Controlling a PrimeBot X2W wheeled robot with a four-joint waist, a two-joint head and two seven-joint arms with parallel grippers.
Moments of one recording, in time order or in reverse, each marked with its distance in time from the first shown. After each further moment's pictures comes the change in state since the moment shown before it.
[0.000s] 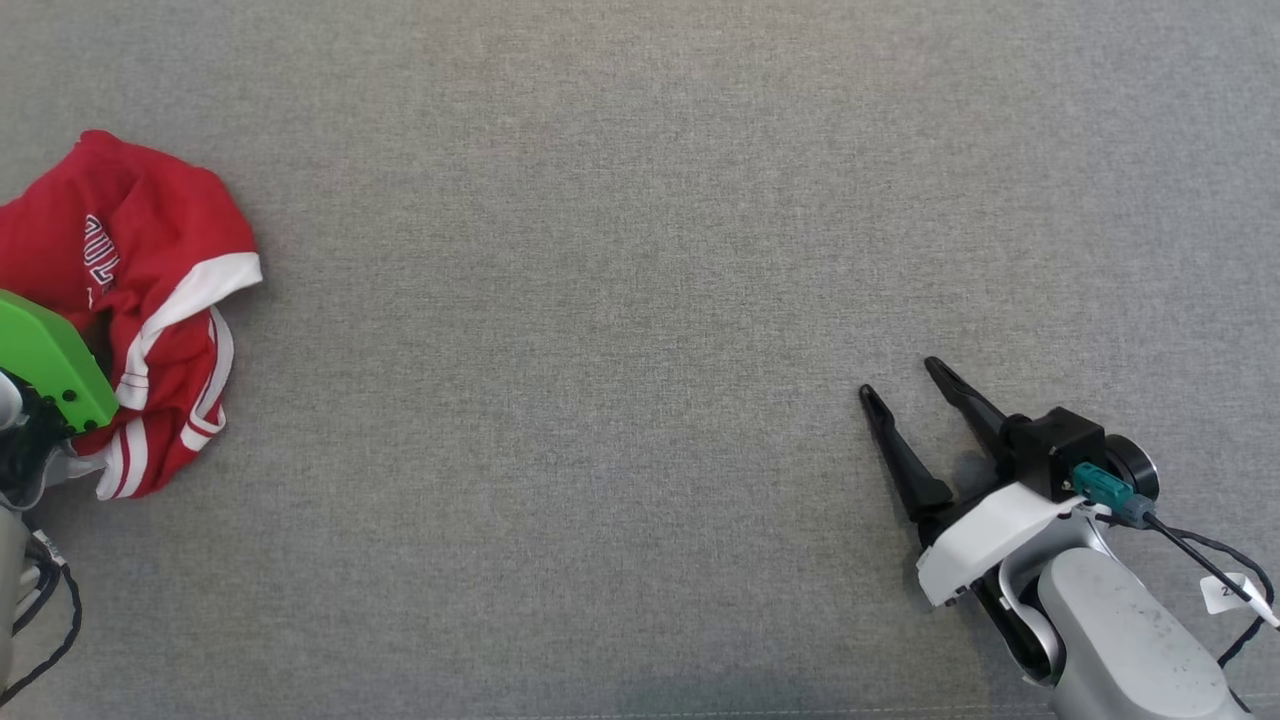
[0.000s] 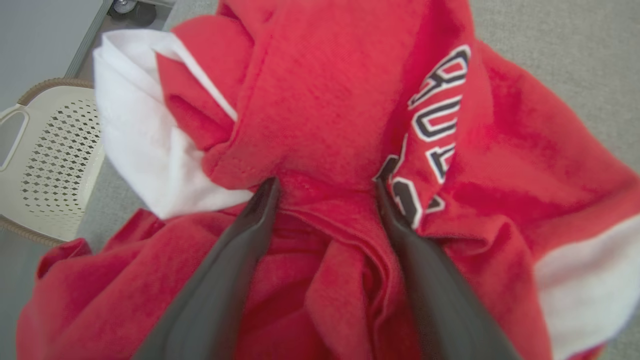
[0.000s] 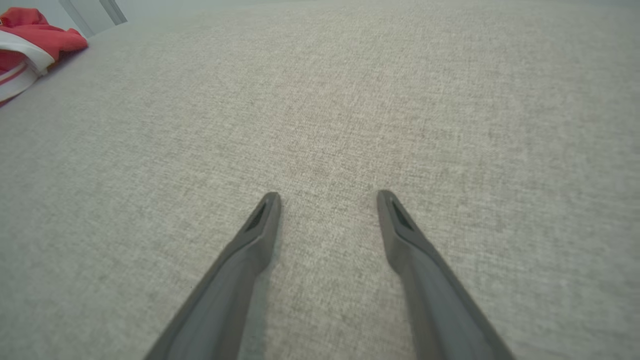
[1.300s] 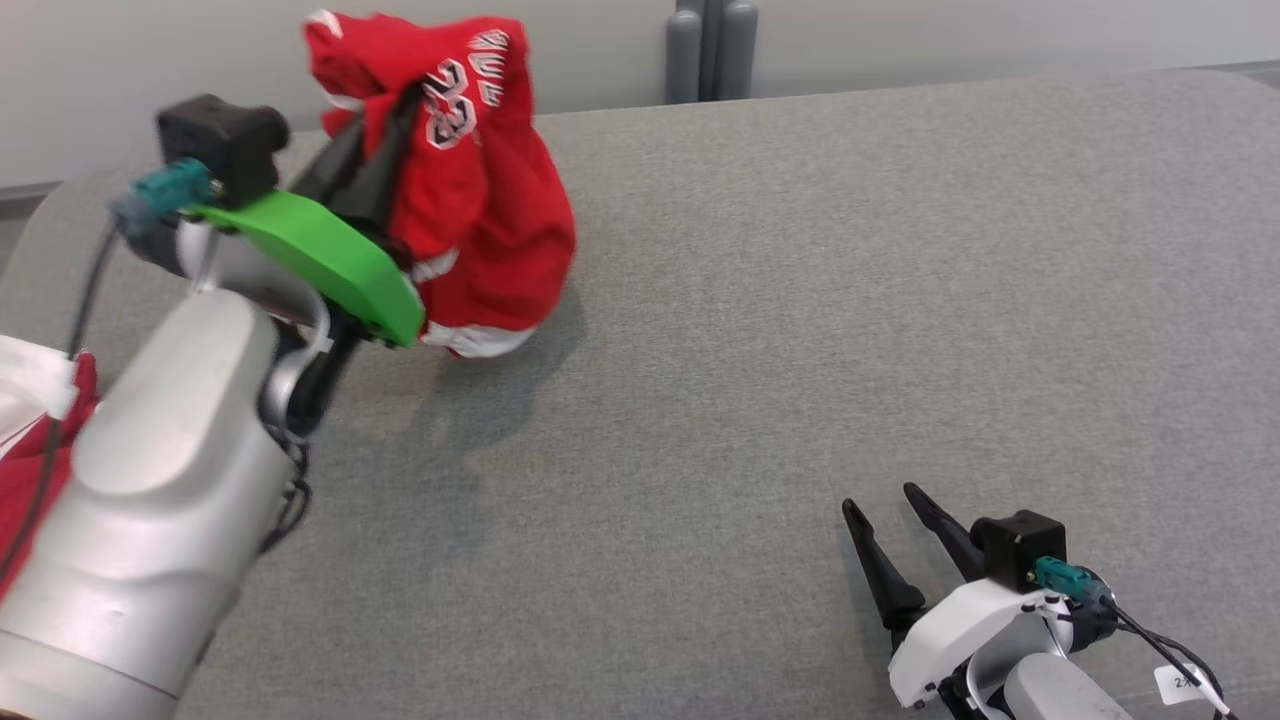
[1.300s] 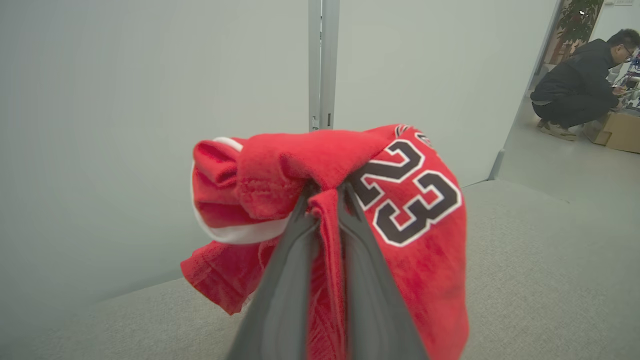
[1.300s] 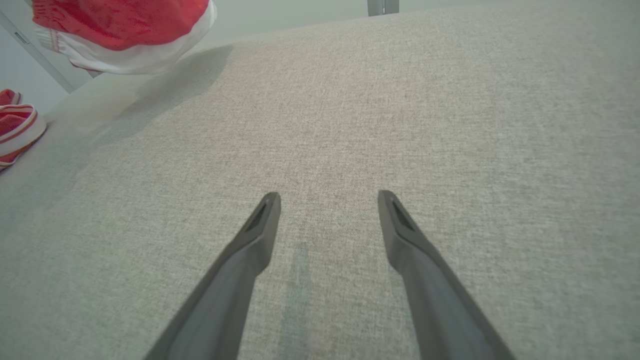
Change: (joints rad) left arm -0.079 -0.141 -0.304 -0.398 0.035 -0.016 -0.432; right arm 0.114 0.098 -0.014 0.097 0.059 -0.002 0.007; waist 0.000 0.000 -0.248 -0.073
